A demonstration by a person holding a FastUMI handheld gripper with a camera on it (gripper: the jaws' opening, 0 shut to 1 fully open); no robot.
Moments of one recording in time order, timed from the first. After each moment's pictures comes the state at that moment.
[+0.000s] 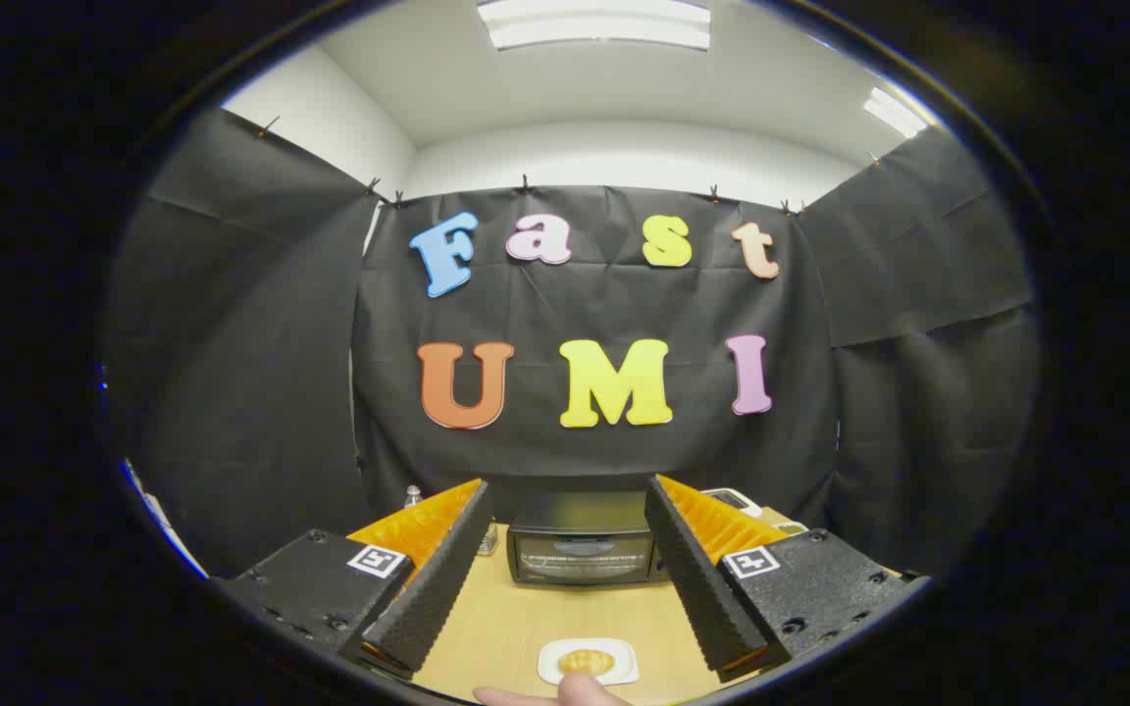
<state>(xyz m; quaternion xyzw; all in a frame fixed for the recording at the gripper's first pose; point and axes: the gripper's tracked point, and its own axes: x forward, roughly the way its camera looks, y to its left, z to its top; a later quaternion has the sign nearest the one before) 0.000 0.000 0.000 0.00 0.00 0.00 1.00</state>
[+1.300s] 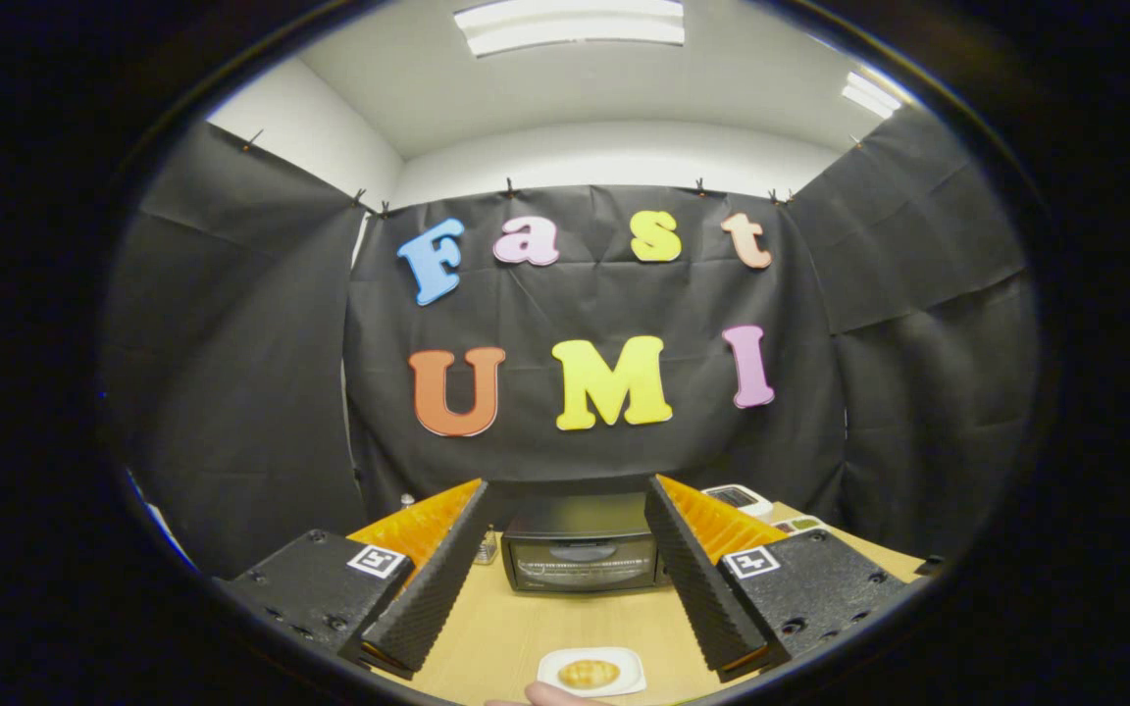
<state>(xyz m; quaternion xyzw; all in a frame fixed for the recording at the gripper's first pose) 0.033 -0.024 -0.031 0.03 -0.01 0.00 1.00</state>
